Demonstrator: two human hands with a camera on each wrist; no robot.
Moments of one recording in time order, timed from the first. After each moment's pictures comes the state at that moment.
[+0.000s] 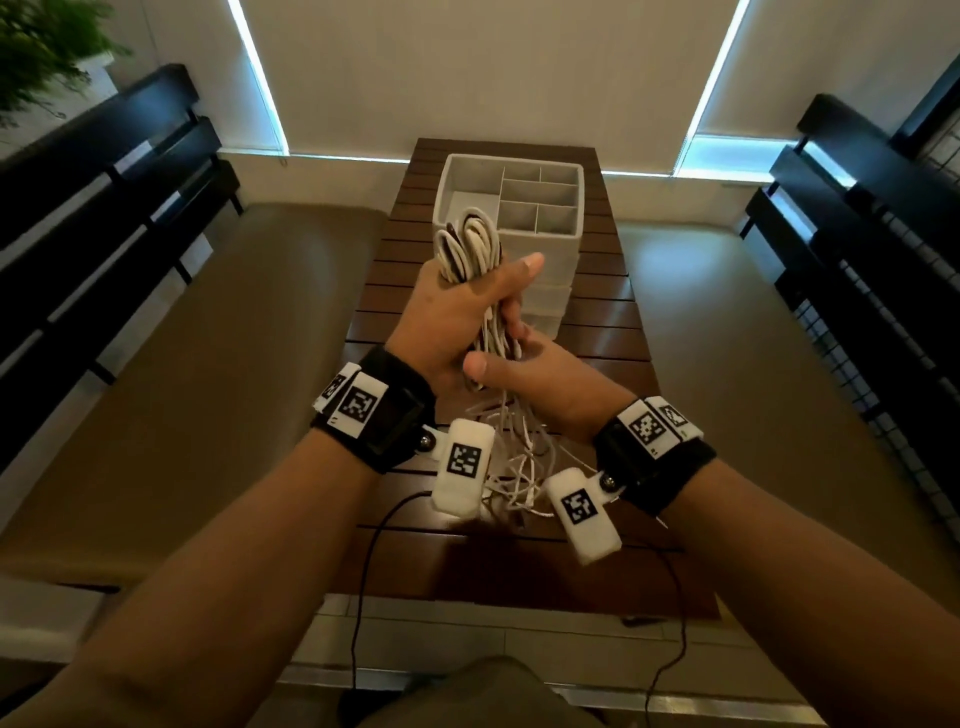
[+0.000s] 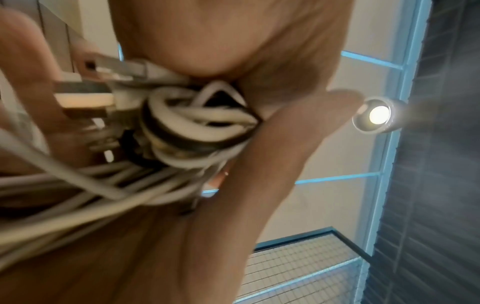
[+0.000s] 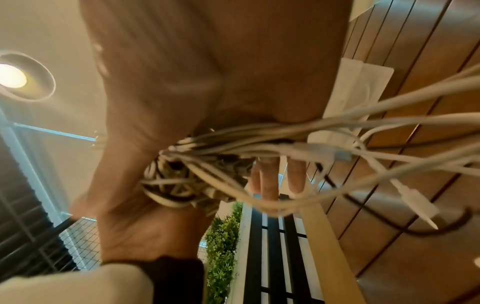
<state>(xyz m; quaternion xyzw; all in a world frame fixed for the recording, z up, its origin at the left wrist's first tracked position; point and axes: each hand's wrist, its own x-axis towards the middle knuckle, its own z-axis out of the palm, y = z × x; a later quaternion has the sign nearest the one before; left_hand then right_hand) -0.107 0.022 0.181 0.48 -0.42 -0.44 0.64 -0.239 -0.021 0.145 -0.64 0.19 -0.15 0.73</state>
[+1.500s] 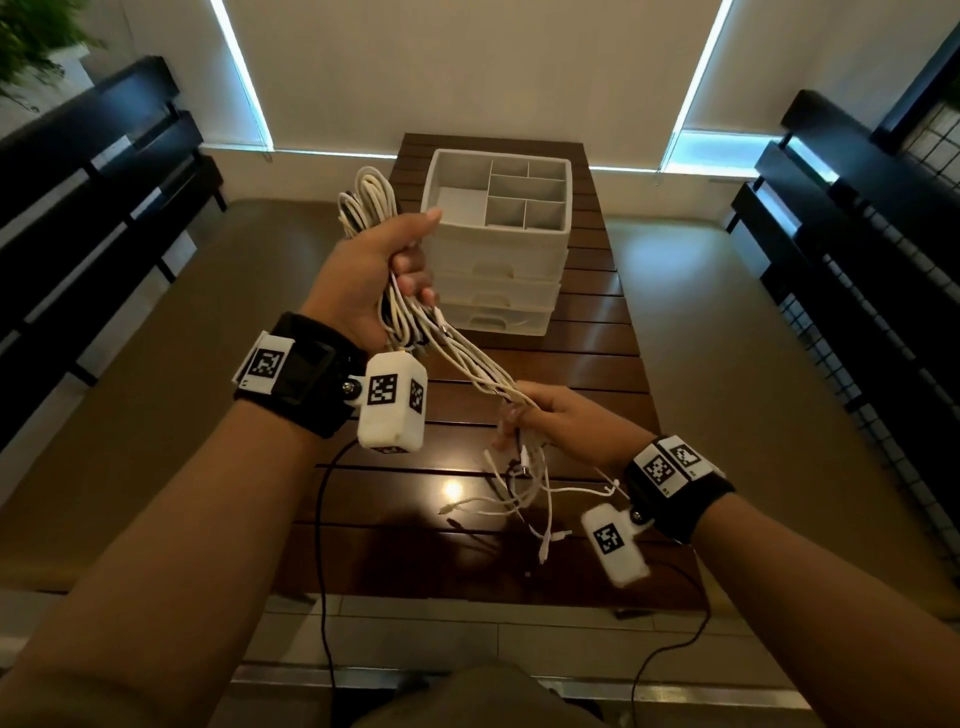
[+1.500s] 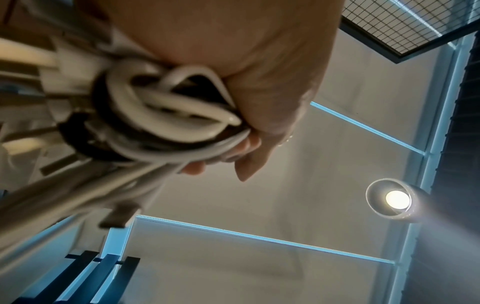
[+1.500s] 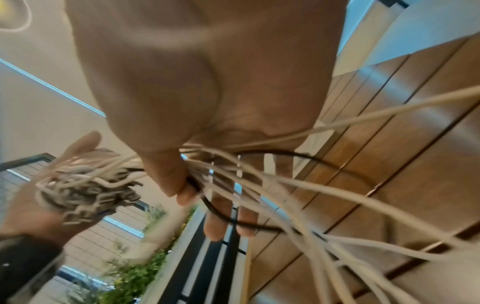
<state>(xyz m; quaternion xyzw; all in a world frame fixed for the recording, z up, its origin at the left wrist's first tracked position) -0.039 0.010 0.183 0.43 -0.26 -0.57 0.65 -0.284 -0.039 0.086 -0.79 0.27 -0.07 0.55</state>
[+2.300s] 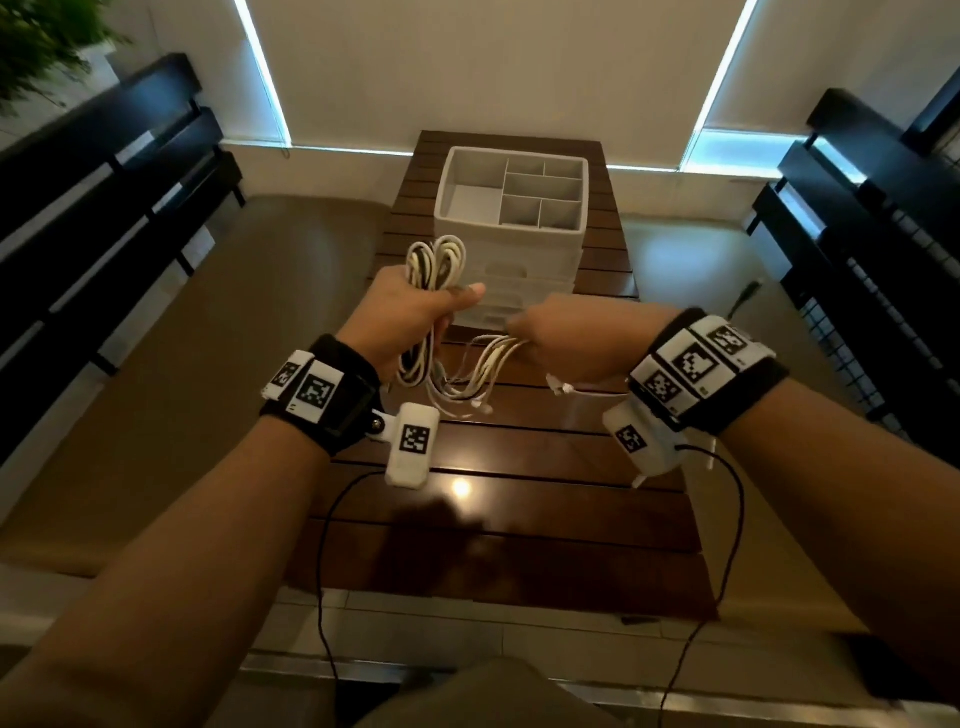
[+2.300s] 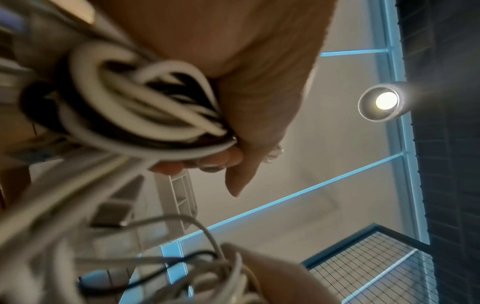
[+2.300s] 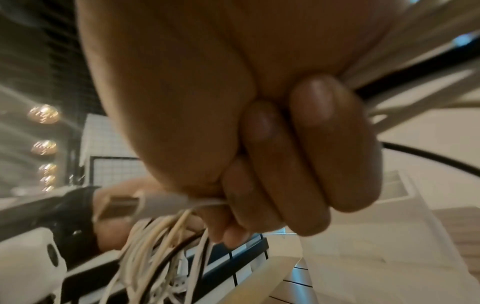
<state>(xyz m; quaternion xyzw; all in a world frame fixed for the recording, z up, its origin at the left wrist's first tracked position) -0.053 0.017 0.154 0.65 -0.41 -0.38 0.52 -0.235 -0.072 0.191 -0.96 0.23 0.15 0.09</state>
